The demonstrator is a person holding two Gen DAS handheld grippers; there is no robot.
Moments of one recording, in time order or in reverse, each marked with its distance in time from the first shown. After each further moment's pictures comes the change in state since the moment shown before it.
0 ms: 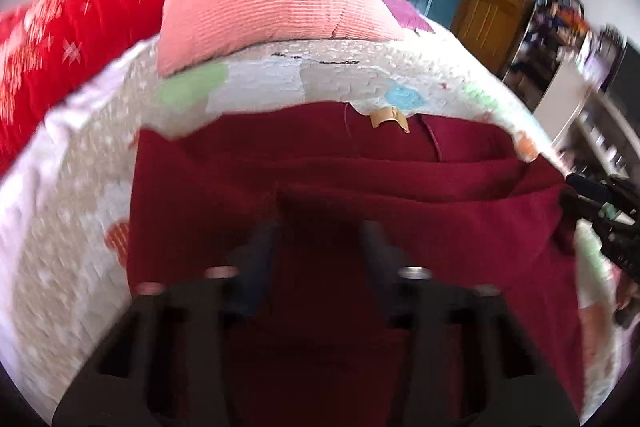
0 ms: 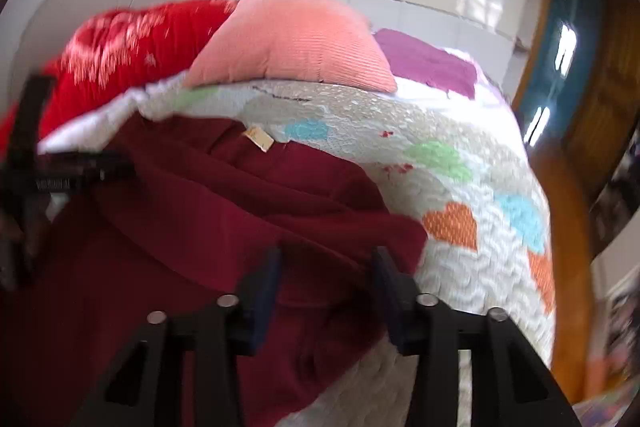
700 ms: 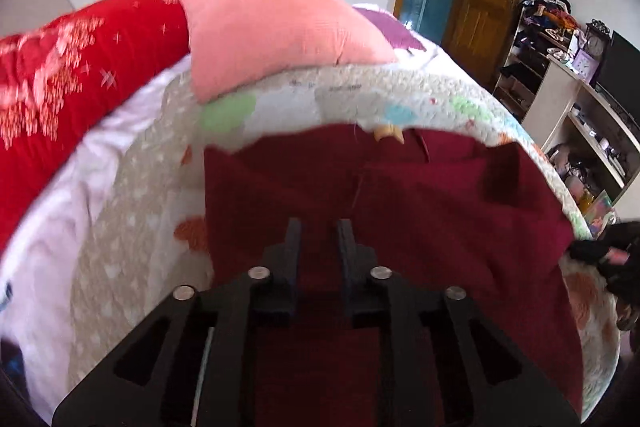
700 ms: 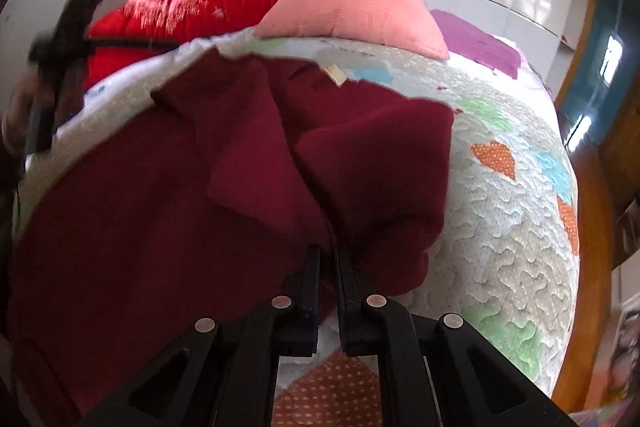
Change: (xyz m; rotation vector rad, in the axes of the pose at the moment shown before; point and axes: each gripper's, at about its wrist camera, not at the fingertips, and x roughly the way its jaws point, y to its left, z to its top) left arm -0.070 0.023 -0.026 0.008 -0.060 -0.017; right arm -0.049 0.025 -0.059 -0.050 0.055 0.174
